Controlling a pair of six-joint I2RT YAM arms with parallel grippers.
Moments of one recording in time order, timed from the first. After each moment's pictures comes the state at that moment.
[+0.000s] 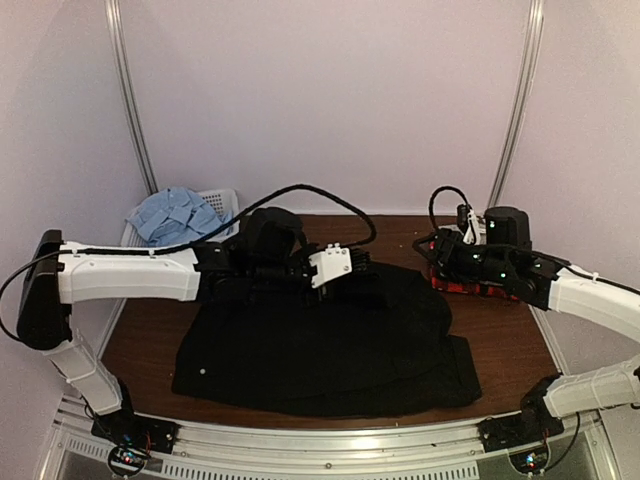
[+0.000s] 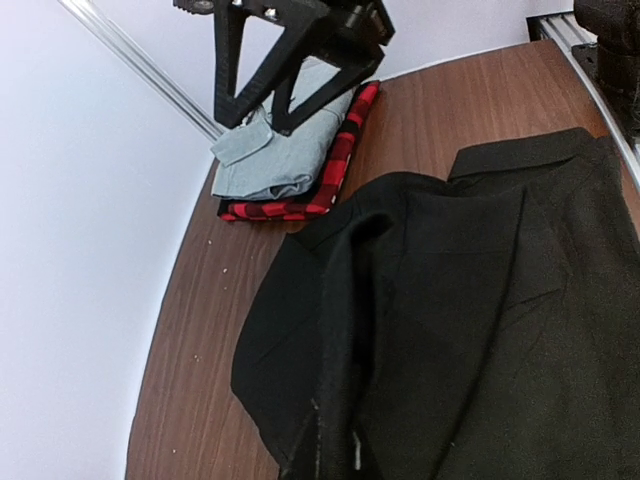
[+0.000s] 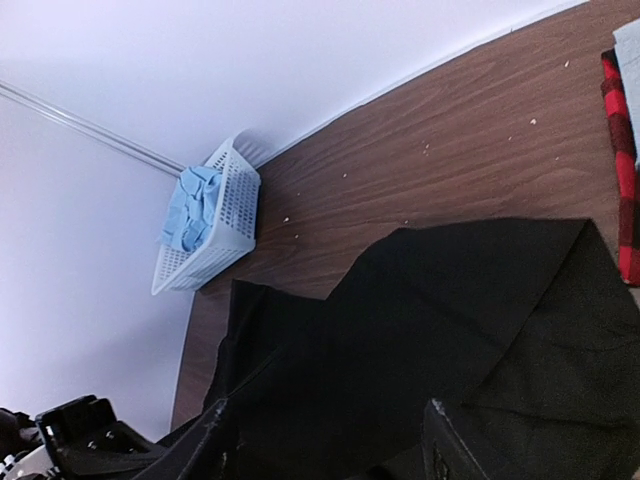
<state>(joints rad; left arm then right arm) -1.04 1.66 1.22 -0.04 0.08 0.63 0.50 1.11 0.74 -0.01 -0.19 0.87</state>
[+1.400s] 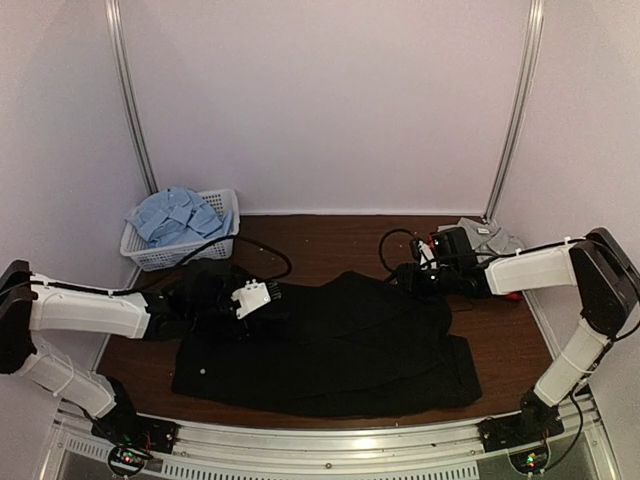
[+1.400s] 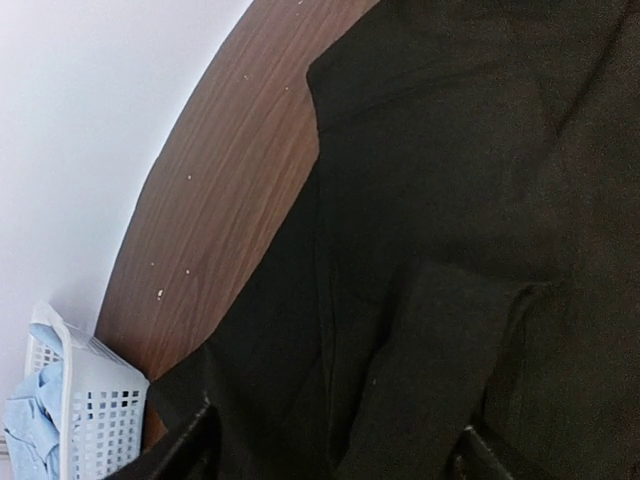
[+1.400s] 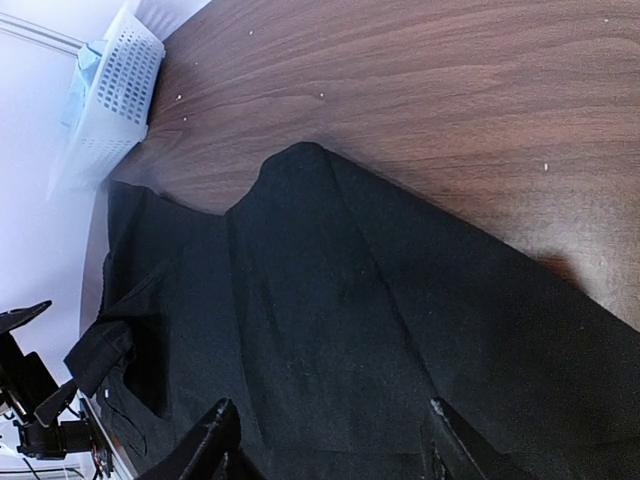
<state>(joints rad) -0.81 1.37 0.63 0.10 -0.16 0.61 0.48 1.62 0.82 0.10 -0.34 0.66</state>
